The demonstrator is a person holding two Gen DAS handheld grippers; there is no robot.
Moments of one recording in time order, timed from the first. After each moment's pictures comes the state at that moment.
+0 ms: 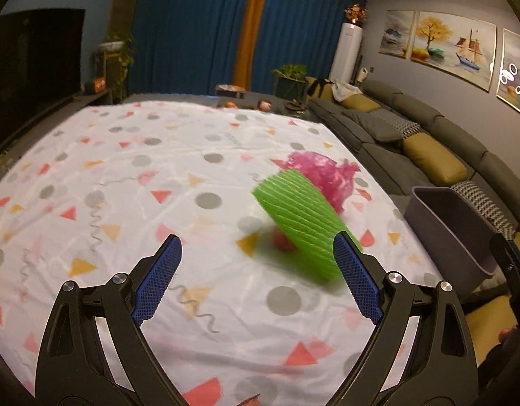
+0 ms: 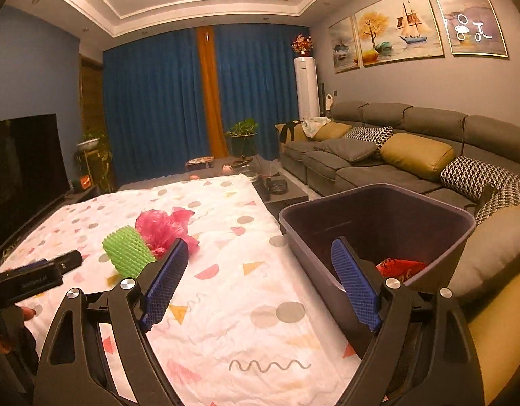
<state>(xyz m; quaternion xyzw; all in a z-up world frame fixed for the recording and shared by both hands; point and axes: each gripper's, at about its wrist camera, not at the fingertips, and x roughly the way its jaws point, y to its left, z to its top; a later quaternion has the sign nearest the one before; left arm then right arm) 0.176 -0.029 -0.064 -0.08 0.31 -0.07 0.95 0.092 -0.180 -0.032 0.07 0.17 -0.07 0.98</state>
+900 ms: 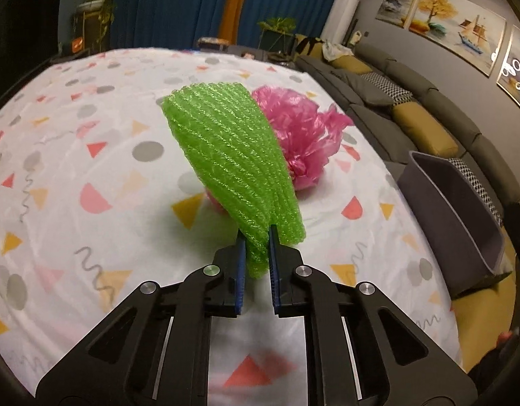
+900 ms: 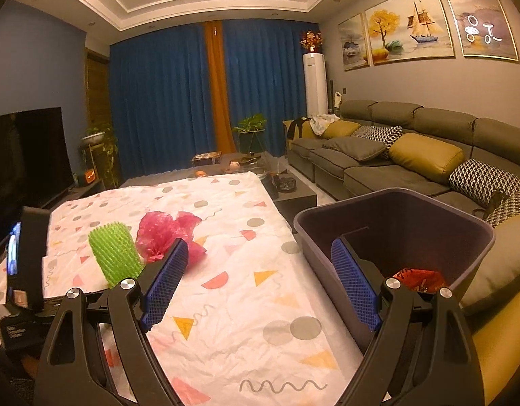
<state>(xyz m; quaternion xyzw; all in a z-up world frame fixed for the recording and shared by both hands) 0.207 -0.066 -0.100 -0.09 0.39 -0.10 0.91 0.114 -0.176 -0.030 0.06 0.18 -0.05 0.98</state>
